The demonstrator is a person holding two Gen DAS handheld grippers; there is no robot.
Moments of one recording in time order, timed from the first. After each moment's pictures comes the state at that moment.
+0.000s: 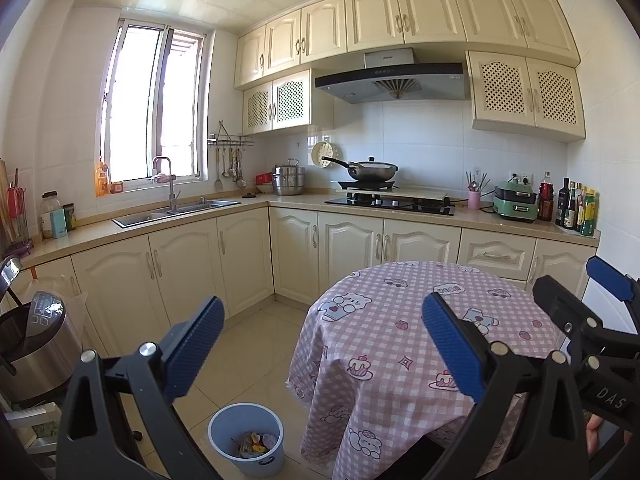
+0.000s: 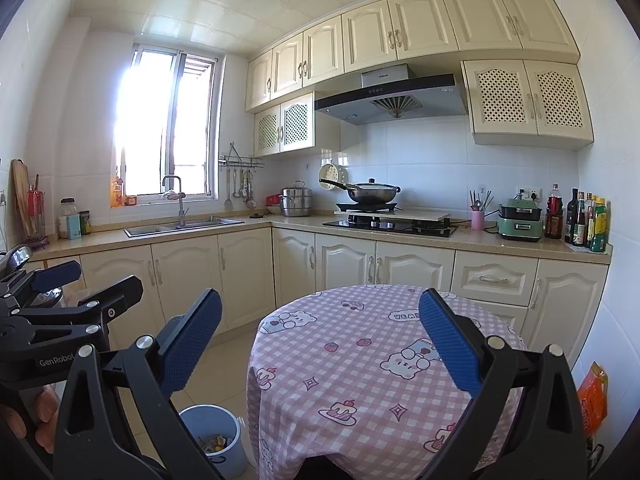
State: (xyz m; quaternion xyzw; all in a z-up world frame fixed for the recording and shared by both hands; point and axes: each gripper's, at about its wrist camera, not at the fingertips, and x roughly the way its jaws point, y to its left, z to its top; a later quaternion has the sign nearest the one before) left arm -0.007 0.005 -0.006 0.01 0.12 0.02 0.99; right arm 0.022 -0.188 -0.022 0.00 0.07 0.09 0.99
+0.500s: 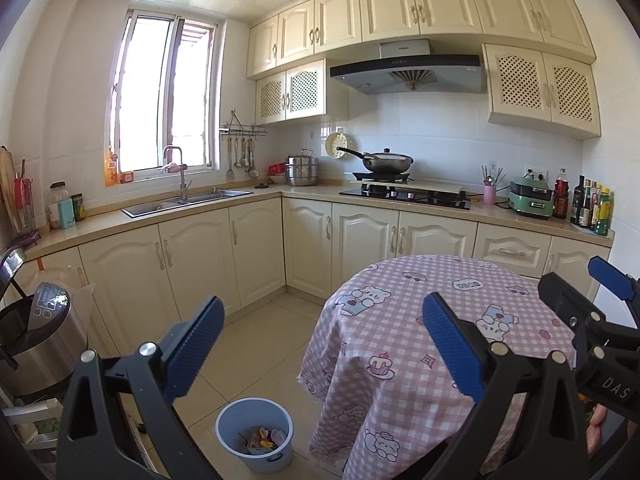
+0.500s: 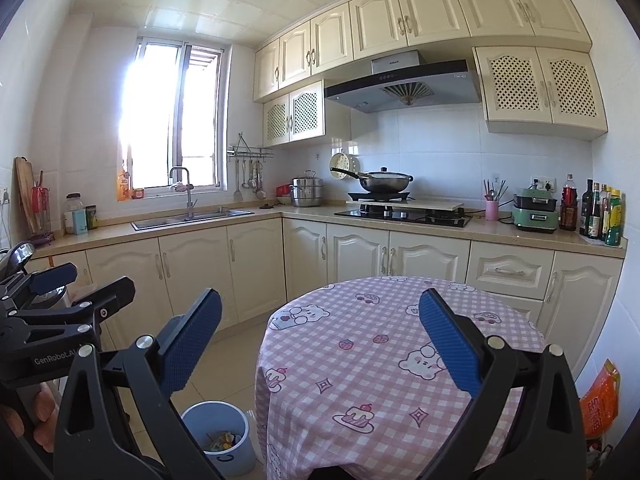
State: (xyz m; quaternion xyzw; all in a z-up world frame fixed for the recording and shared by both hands) left arm 0.020 0.026 -0.017 0.00 0.14 0.05 0.99; right arm 0.060 -0.176 -0.031 0.01 0.09 0.11 0.99
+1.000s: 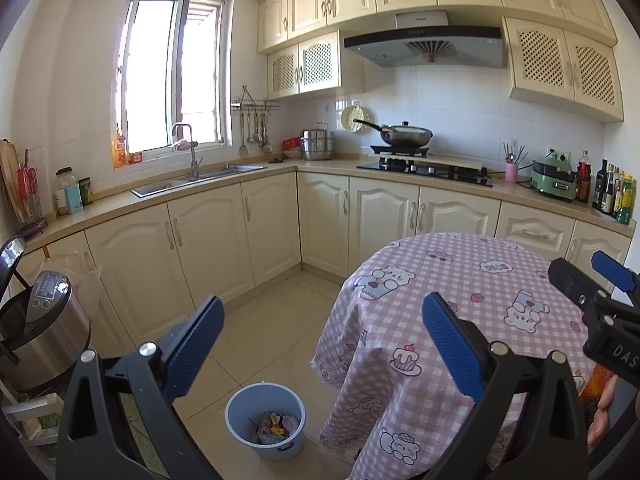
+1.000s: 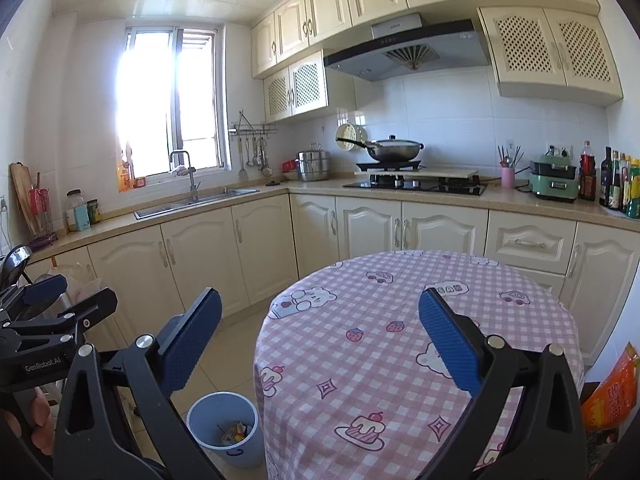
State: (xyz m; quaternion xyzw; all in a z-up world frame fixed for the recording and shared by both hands) left arm 0.076 0.038 -0.042 0.00 0.19 0.08 0.98; right arm 0.132 -0.188 -0.053 0.03 0.14 0.14 0.98
